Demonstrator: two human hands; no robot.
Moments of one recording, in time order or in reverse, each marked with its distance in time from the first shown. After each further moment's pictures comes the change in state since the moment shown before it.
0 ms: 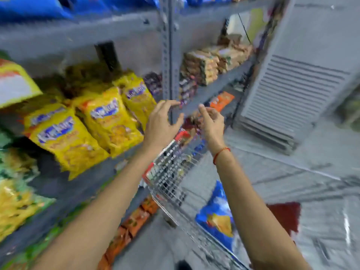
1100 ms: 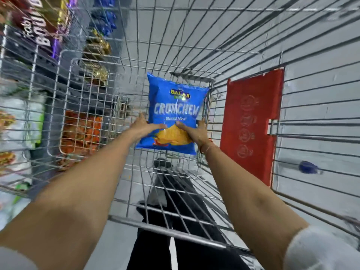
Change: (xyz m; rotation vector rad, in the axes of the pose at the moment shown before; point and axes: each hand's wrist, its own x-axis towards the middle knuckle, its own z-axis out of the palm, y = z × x) left_hand -0.234 -0.195 0.378 0.068 -1.315 -0.988; right_hand -0.094 0.428 -0.206 -0.025 0.285 1.028
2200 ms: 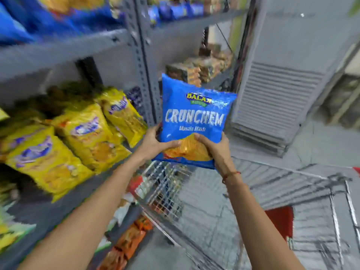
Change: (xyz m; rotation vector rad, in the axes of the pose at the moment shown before) left_hand -0.387 0.047 -0.224 -0.408 0.718 0.825; right_hand -0.322 -0.271 0.088 0.154 -0.434 -0.995
